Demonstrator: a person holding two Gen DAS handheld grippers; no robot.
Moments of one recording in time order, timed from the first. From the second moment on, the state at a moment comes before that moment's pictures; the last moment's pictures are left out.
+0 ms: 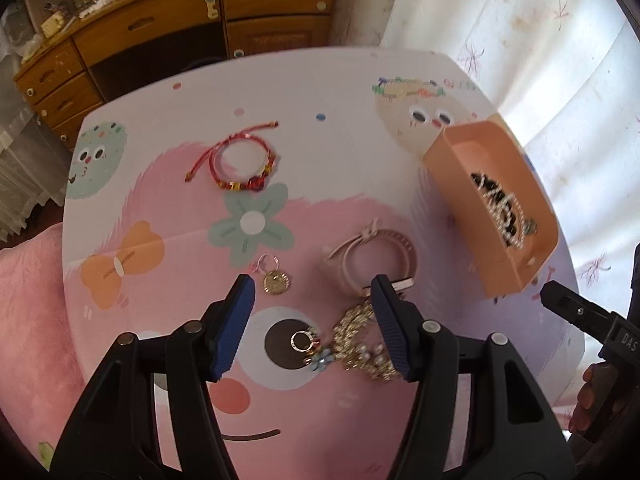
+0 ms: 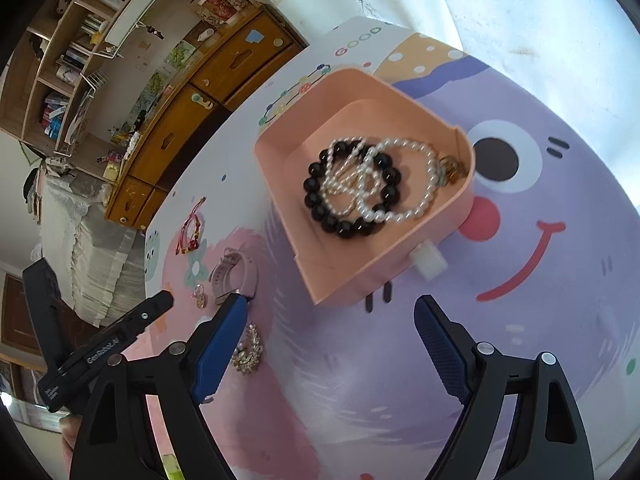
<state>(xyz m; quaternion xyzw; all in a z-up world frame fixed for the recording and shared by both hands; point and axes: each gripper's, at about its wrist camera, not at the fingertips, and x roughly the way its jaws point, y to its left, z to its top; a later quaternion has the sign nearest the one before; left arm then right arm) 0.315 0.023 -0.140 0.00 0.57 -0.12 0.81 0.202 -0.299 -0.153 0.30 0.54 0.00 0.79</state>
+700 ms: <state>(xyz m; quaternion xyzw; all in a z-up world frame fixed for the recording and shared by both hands) 0.333 0.018 -0.197 0.08 0.57 -0.16 0.80 0.195 -0.177 -0.188 0.35 0.58 -0.05 0.74</state>
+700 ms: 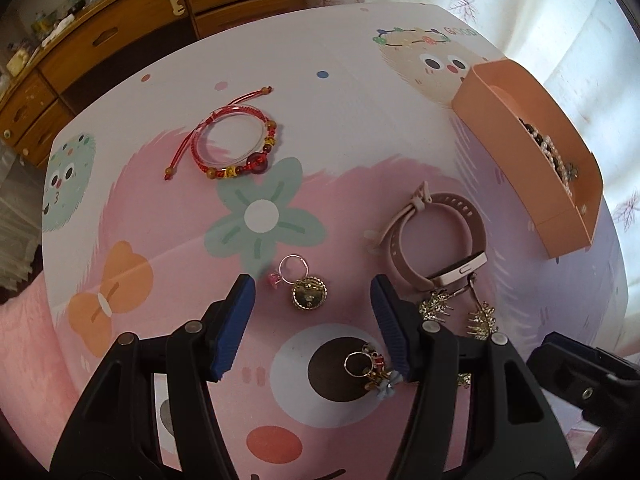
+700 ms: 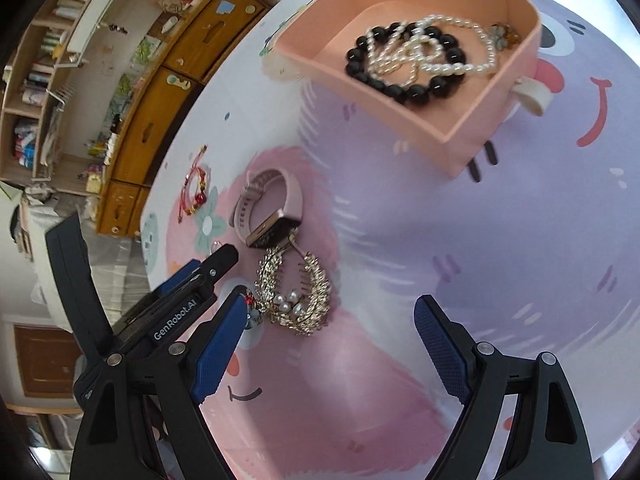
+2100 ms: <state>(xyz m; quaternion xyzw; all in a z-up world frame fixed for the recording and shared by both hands) 0.321 0.125 -0.182 -0.07 0.56 -0.13 0.82 0.239 -0.063 -0.214 0.08 0.58 -0.08 0.81</state>
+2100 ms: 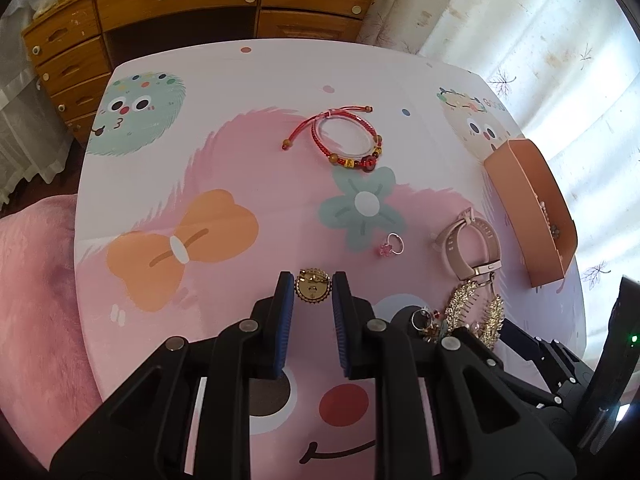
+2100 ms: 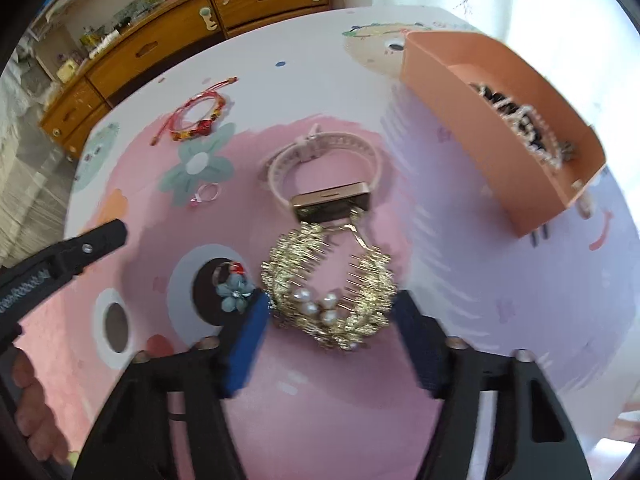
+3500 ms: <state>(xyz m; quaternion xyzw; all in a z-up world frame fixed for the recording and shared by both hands) 0.288 0.012 -0.133 -0.07 0.53 -0.17 0.83 0.197 -0.145 -0.118 0.06 0.46 0.07 0.88</state>
